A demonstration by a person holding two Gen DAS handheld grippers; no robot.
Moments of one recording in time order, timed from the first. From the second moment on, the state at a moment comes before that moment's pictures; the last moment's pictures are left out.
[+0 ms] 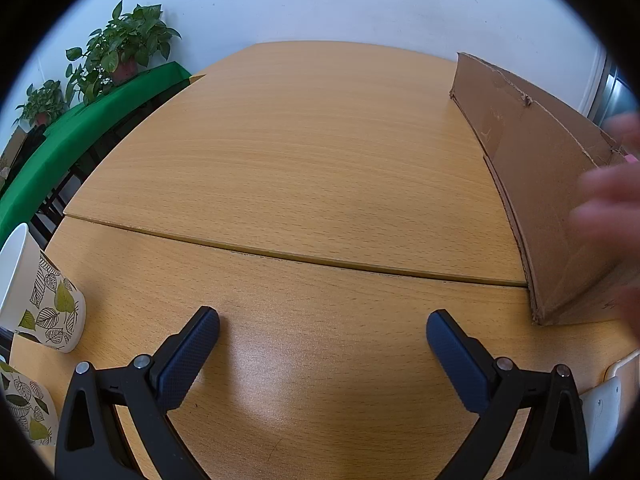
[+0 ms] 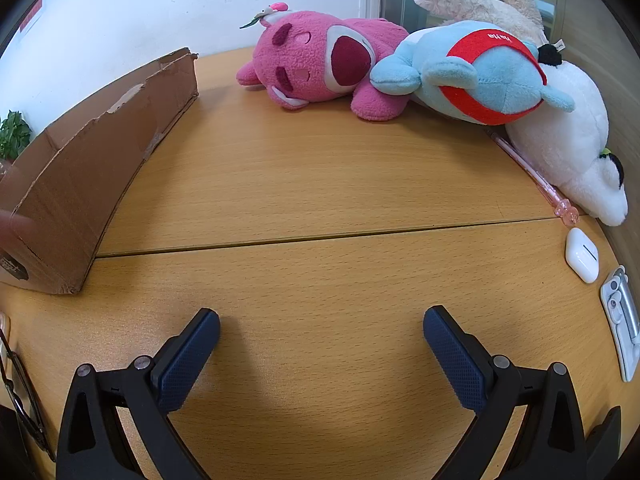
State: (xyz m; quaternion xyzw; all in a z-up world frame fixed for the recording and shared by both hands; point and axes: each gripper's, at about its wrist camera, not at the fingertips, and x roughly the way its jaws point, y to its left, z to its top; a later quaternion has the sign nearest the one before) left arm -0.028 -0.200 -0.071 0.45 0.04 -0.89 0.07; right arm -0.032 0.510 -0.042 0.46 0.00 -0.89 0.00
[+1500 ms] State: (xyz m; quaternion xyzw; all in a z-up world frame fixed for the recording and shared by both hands) left arm 0.048 -0.171 -0.031 0.44 0.04 -0.90 0.00; right arm 0.265 0.357 0.111 0.33 0.15 -0.86 0.36
